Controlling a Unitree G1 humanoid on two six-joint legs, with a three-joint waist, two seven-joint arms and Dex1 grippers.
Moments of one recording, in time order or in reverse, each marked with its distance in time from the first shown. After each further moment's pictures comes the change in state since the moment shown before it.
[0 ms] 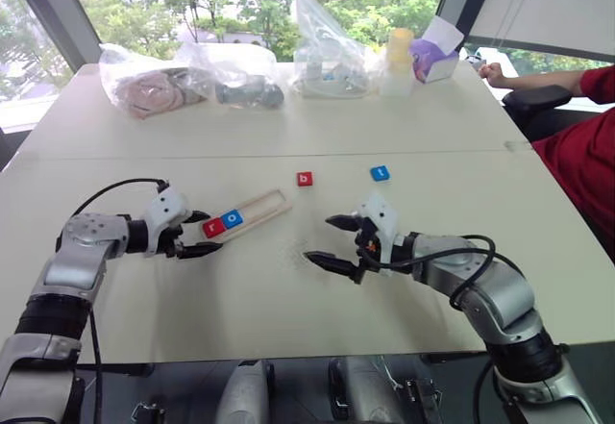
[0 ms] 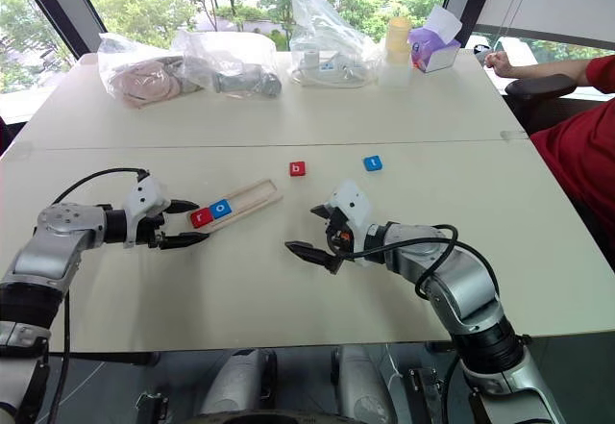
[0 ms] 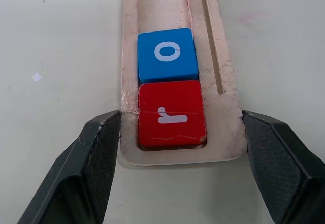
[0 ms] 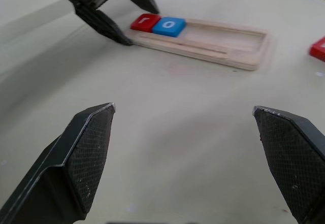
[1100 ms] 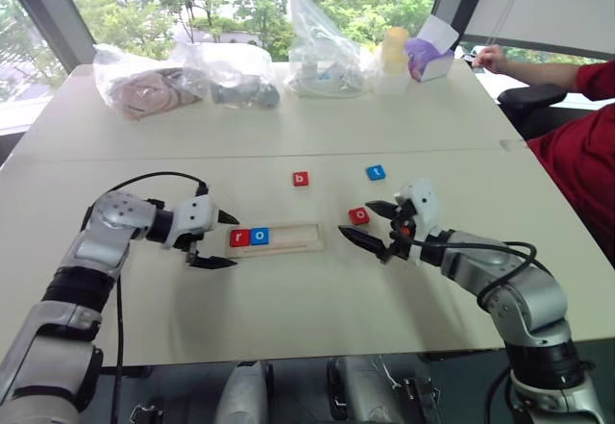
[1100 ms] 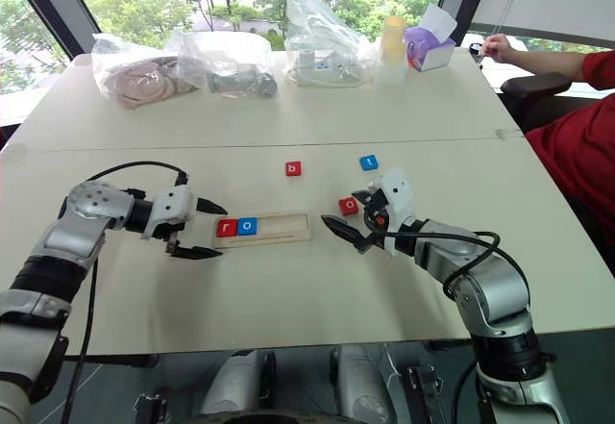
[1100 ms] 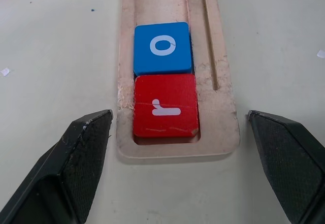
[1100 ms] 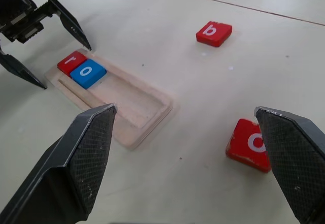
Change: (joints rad) left arm -0.120 -0.007 -0.117 0.124 0.099 -0.280 -0.179; right arm 0.035 0.040 -0.143 0.037 0.031 0.013 -0.116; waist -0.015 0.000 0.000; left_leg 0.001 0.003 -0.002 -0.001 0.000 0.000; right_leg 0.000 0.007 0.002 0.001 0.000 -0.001
